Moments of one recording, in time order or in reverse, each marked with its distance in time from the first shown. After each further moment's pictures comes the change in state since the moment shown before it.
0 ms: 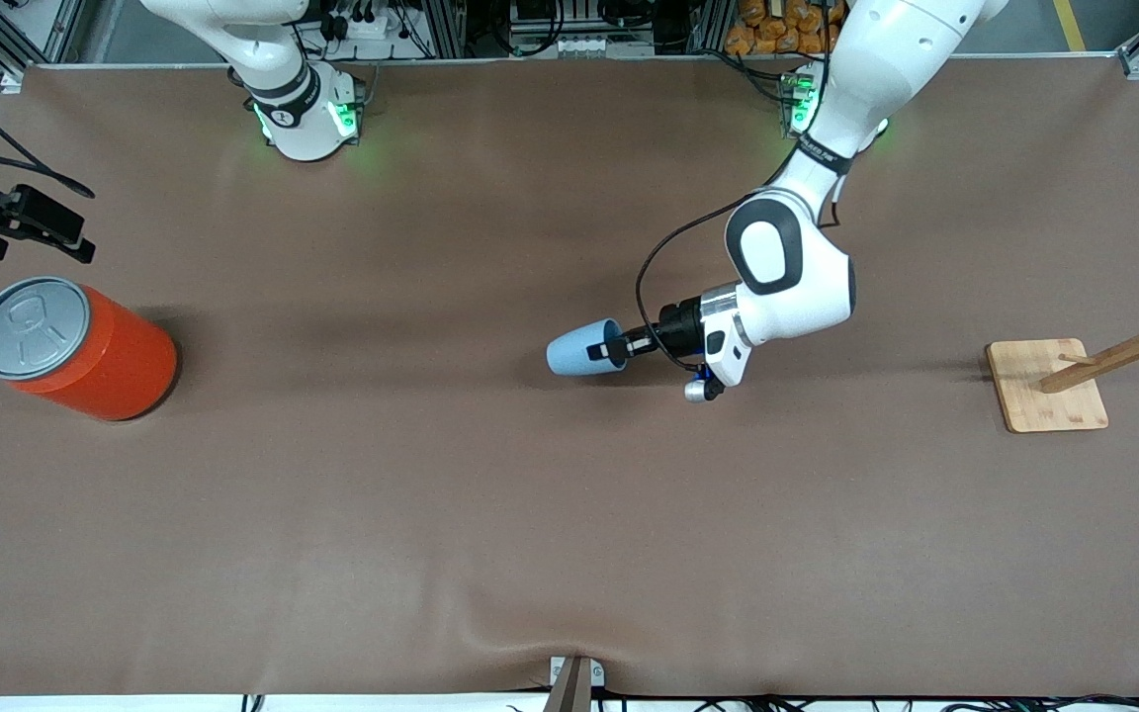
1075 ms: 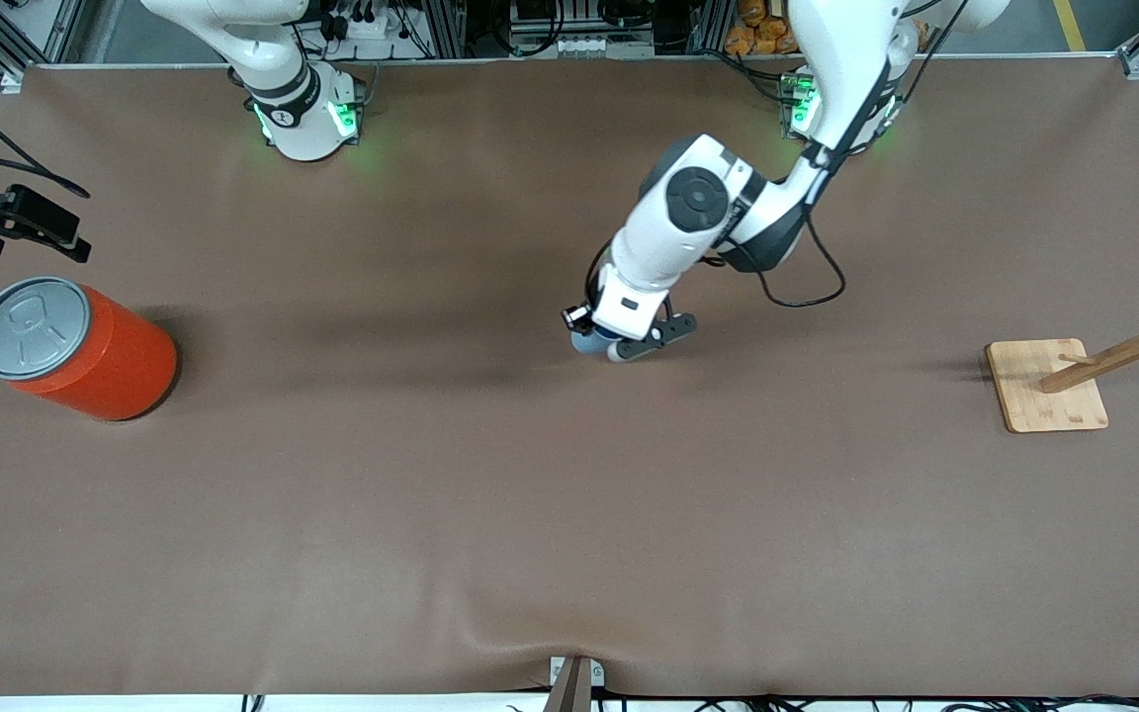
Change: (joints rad) left arm -0.194 0.011 -0.005 0.117 1.242 0.006 -1.138; right arm -0.001 0.000 -0.007 0.000 0.000 -0.005 -0.001
